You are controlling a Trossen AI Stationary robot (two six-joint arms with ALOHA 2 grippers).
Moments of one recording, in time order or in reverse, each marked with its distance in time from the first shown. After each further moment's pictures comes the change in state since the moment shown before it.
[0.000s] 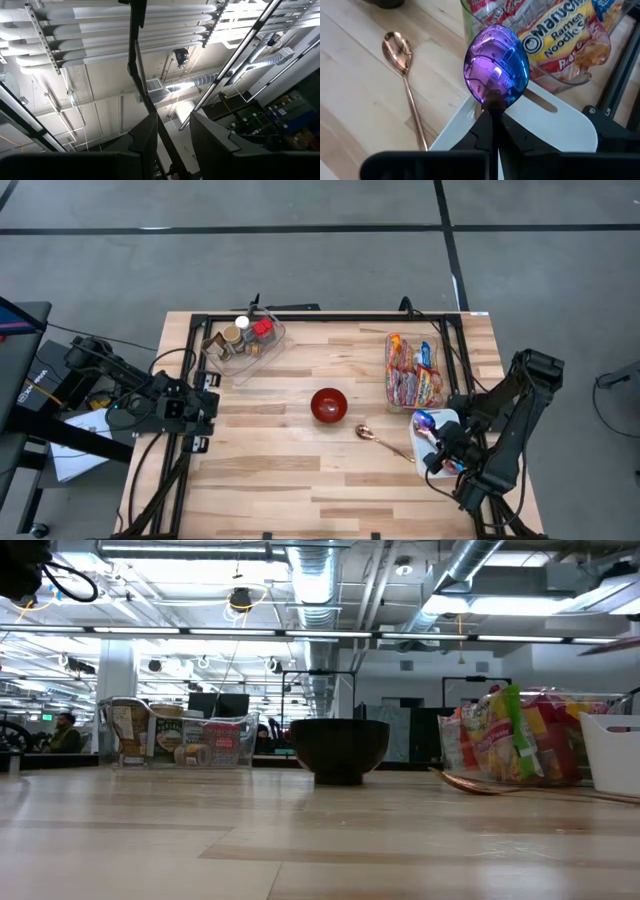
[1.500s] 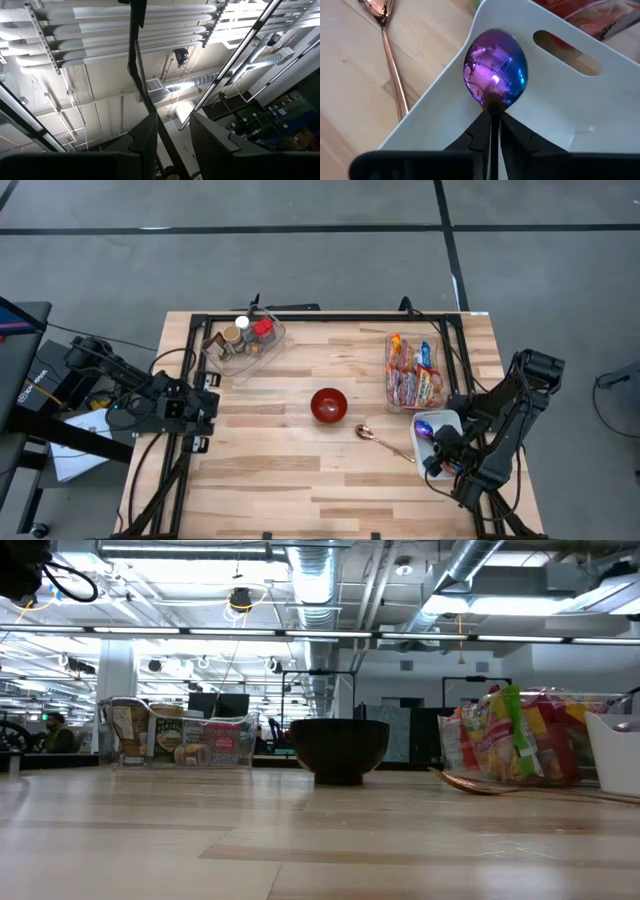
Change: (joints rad) left arm 0.000 0.000 0.000 0.000 0.000 0.000; right arm 0.049 0.002 -0.239 0.335 -0.077 -0.015
